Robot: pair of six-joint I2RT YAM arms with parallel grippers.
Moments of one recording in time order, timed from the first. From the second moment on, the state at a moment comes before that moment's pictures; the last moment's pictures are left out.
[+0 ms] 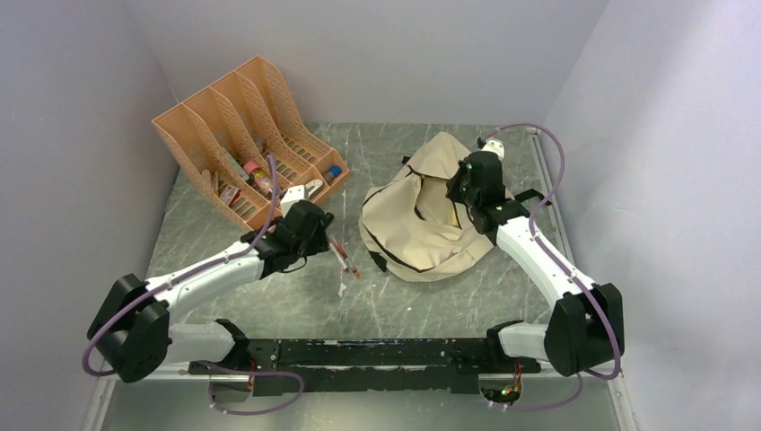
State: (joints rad) left arm -0.71 1.22 0.72 -0.32 -0.41 -0.77; right arm 0.30 1.28 0.92 -0.15 0.17 0.46
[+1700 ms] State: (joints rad) left arm -0.51 1.84 1.11 -0.31 -0.25 -0.35; right arm 0.30 1.28 0.87 -0.12 0.16 0.45
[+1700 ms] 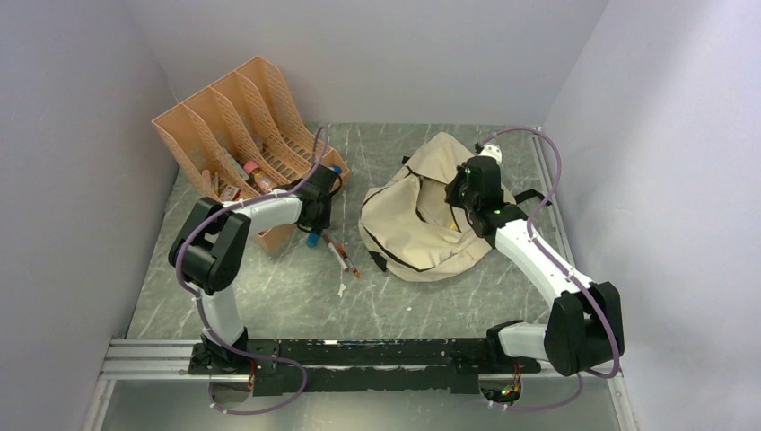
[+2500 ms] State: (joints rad) left arm -0.62 1.36 1.02 -0.14 -0.07 -0.50; right arm 0.30 1.28 0.87 -0.12 0.15 0.45
